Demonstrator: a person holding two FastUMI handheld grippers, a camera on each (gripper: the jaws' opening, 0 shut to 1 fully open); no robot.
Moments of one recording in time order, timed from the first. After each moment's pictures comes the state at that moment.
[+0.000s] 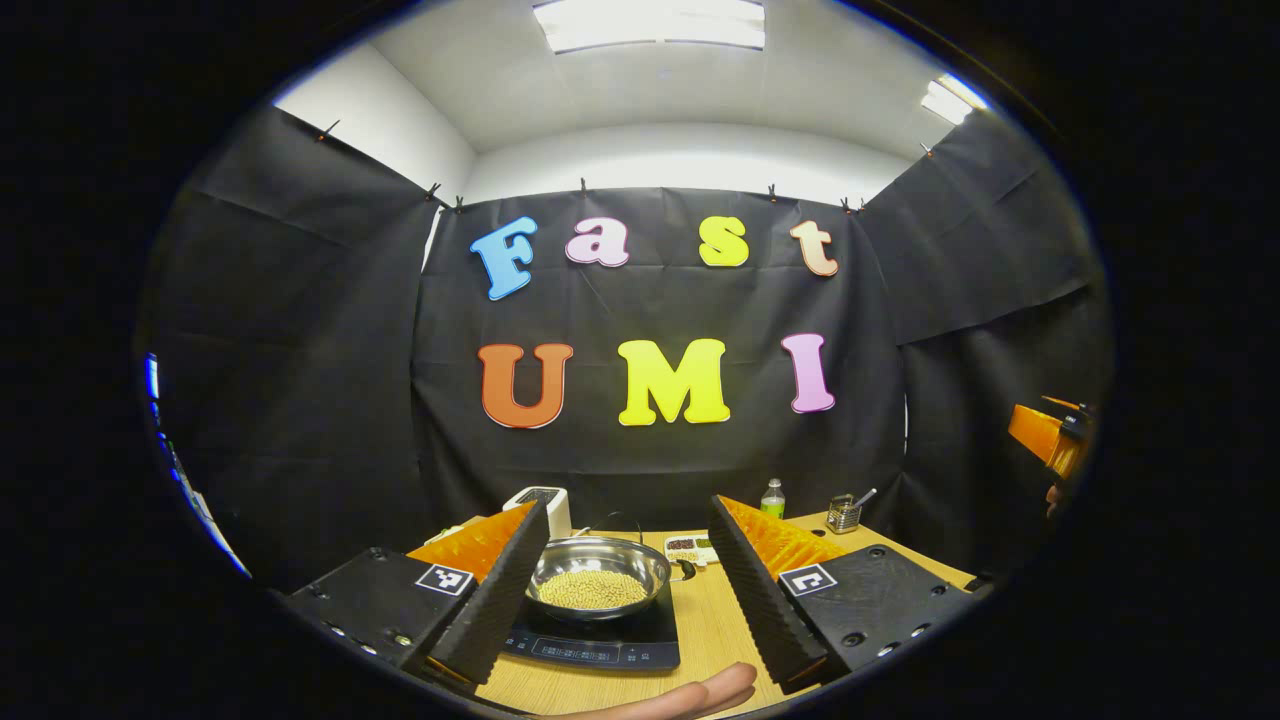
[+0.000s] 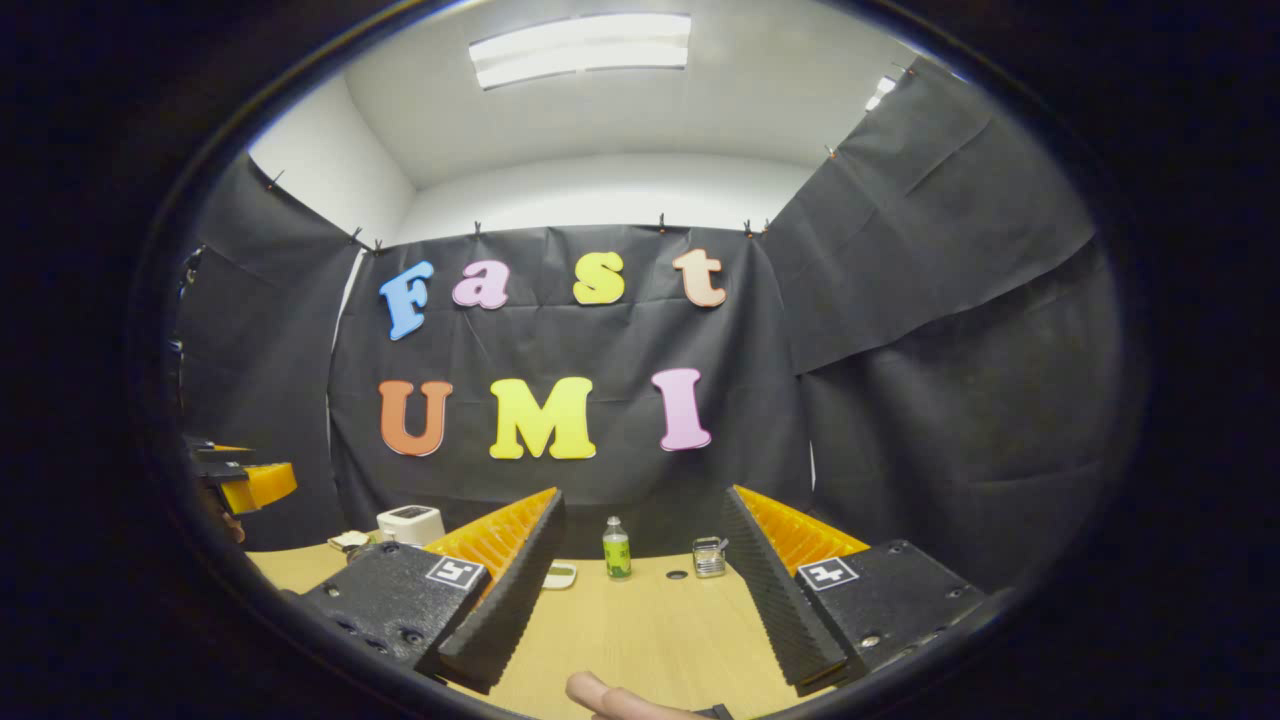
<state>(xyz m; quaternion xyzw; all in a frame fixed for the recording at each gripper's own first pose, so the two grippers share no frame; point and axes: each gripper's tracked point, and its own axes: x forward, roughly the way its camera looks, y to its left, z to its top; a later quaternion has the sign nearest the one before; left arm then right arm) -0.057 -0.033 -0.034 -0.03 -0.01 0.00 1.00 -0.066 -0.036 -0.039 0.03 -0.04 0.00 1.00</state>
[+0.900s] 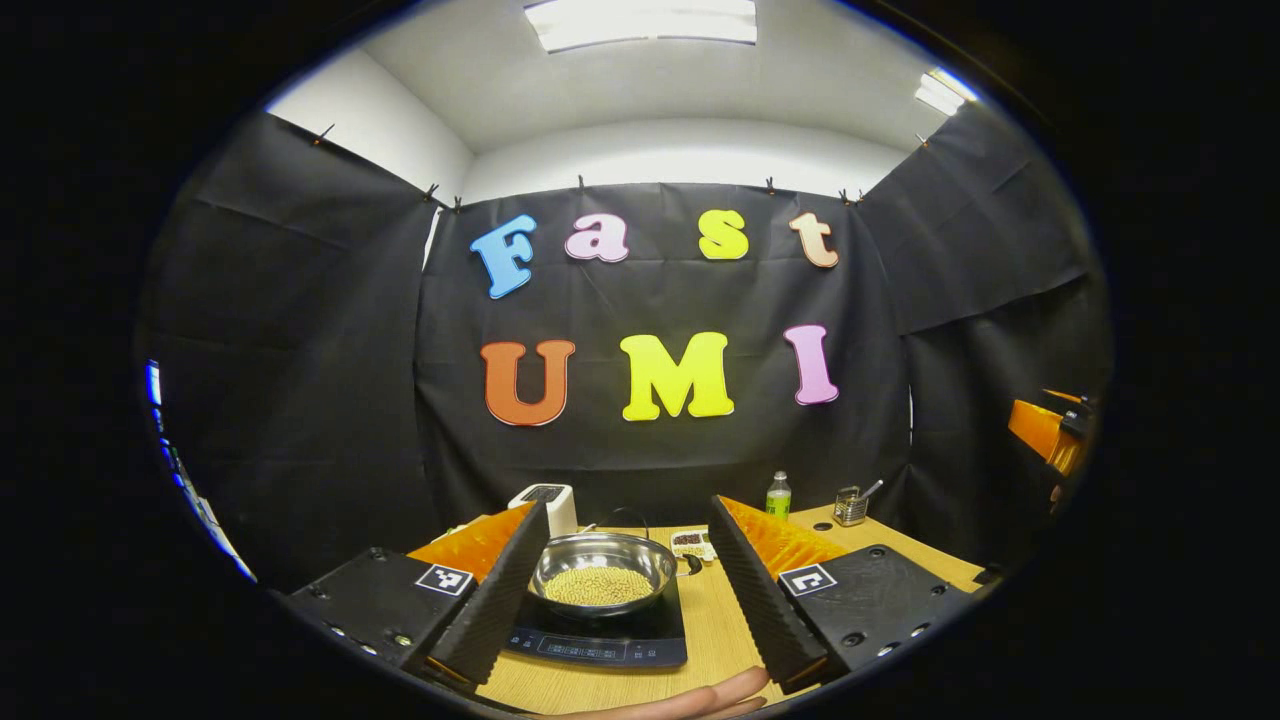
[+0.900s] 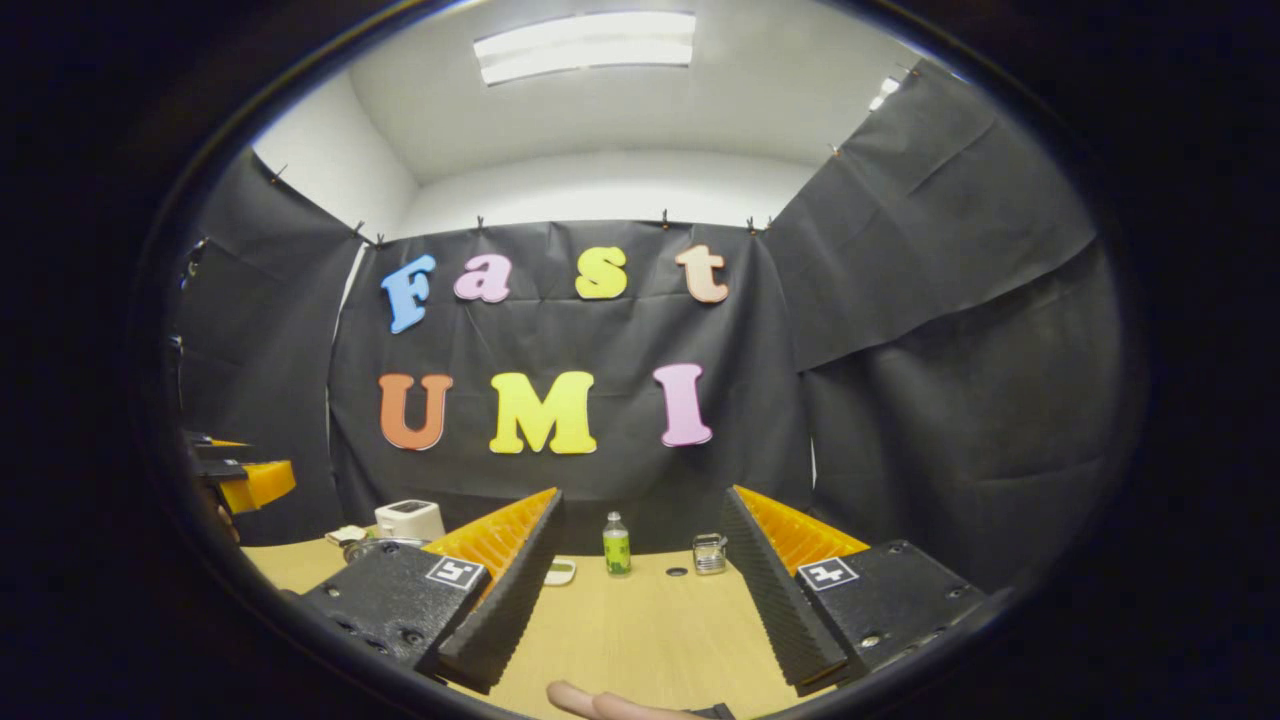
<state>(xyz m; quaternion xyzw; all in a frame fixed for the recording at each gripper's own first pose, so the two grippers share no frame) -0.056 -0.032 -0.045 -0.02 0.00 0.01 1.00 -0.060 -0.033 -0.049 0.03 -0.04 0.00 1.00</state>
